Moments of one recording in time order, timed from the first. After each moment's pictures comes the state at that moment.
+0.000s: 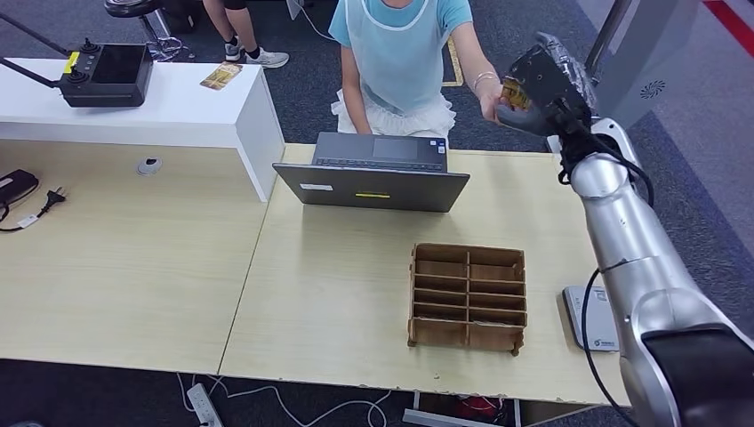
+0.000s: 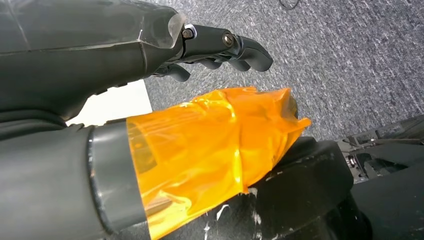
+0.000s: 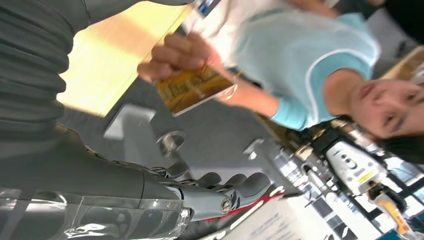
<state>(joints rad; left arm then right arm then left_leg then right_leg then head) -0.08 -0.20 0.94 -0.23 -1.41 0.17 0.03 -0.96 -0.16 0.31 -0.96 0.52 0.02 -0.07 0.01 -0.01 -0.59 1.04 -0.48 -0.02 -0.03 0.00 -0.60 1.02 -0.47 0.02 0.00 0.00</state>
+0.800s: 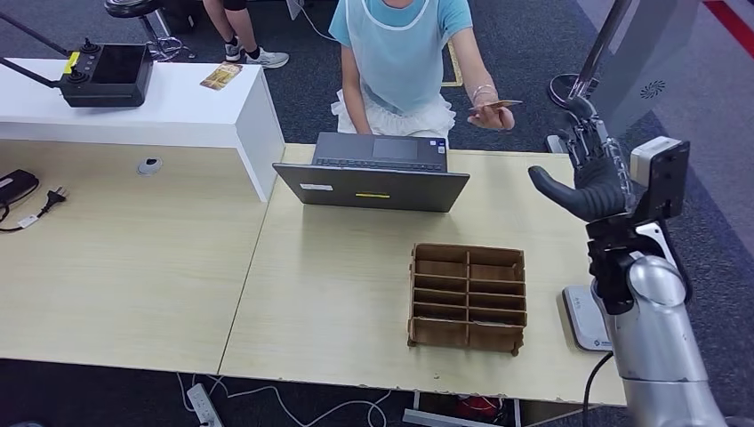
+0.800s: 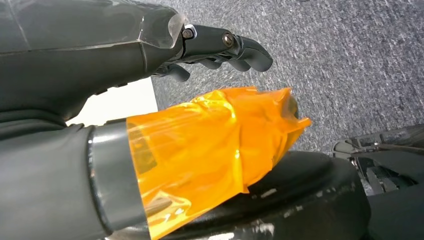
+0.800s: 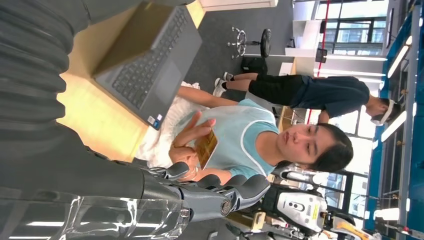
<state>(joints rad) -0.07 -0.21 0.98 -0.23 -1.35 0.19 0.03 -0.45 -0.23 0.11 -1.49 -0.08 0.16 -0.19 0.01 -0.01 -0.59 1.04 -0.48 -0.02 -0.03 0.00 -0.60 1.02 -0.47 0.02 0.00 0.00</state>
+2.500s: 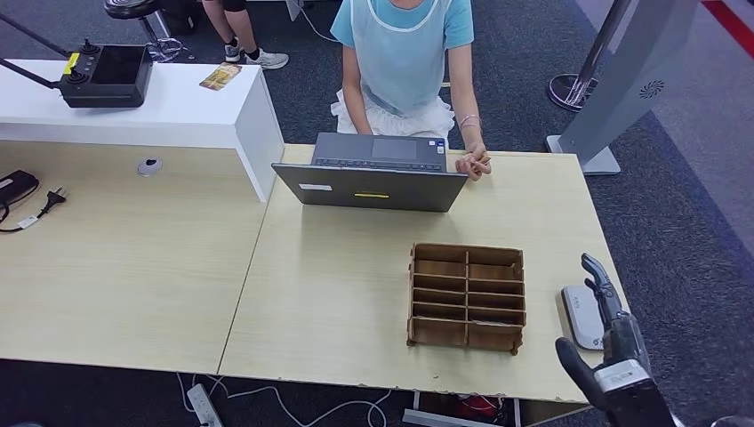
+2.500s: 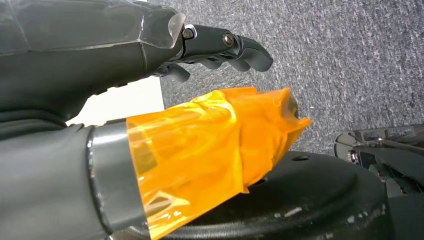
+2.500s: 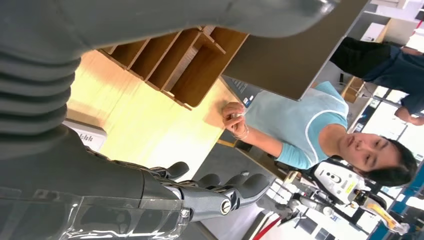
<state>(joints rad) -0.06 -0.22 1.06 -0.23 -1.31 0.21 0.02 0.32 -0.24 0.05 -2.02 0.38 -0.10 -0.31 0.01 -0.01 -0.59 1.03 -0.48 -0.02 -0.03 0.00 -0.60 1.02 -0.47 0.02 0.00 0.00</state>
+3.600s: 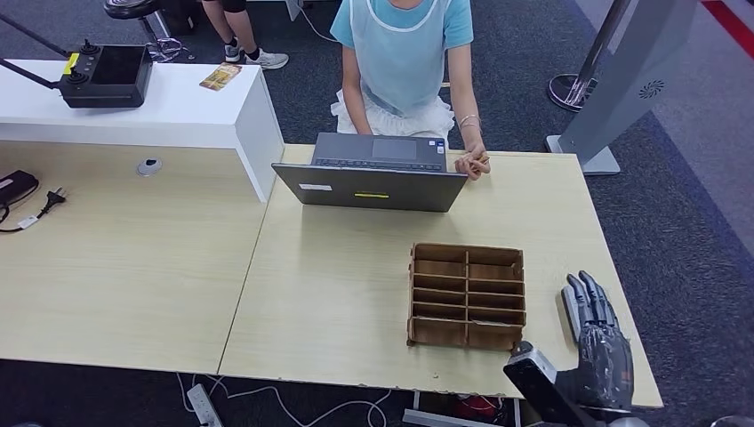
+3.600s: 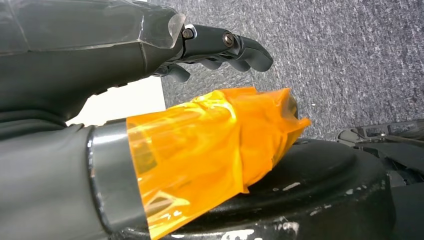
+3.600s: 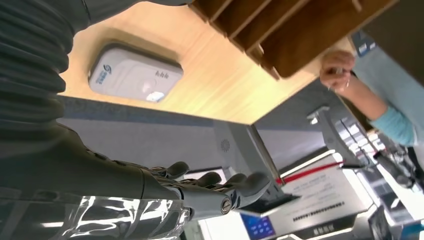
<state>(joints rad) -0.06 -0.22 1.07 -0.23 -1.34 0.21 0.03 0.32 -0.20 0.17 -1.91 1.03 -0.35 0.01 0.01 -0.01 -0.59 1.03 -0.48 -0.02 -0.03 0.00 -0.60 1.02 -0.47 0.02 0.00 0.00</state>
